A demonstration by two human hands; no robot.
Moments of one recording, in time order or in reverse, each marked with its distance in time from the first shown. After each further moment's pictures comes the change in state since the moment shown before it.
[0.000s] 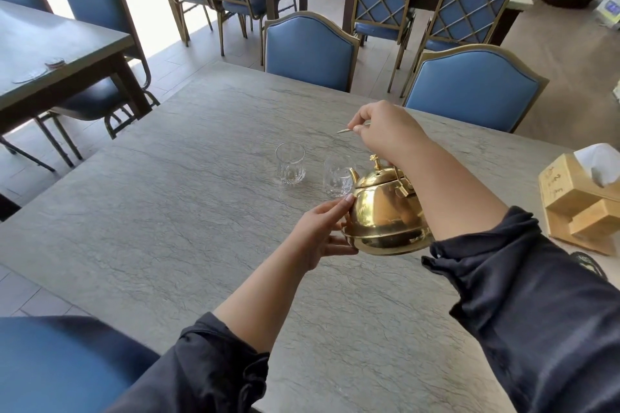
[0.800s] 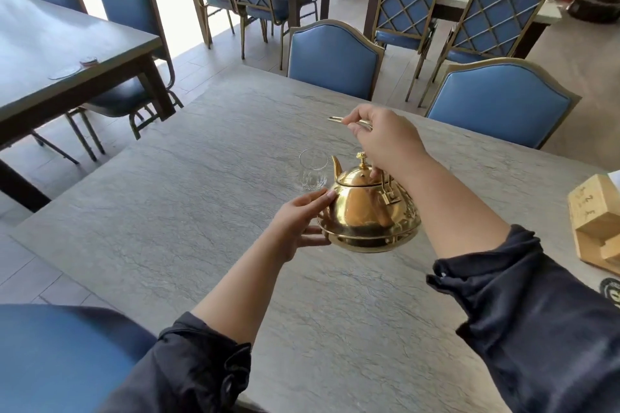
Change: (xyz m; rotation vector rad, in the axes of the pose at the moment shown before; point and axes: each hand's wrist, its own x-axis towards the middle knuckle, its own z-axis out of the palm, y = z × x) left_hand -0.012 0.026 -0.067 0.046 0.144 0.054; right_hand -0.005 -0.040 0.017 0.137 0.071 -0.116
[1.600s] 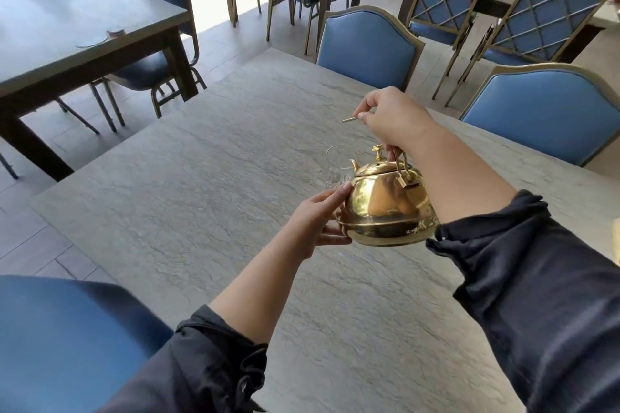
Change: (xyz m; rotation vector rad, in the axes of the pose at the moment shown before) left_hand 0.019 -0.002 -0.015 -0.077 0.052 -0.019; right_hand 0.060 -0.035 0.026 -0.128 -0.238 0.054
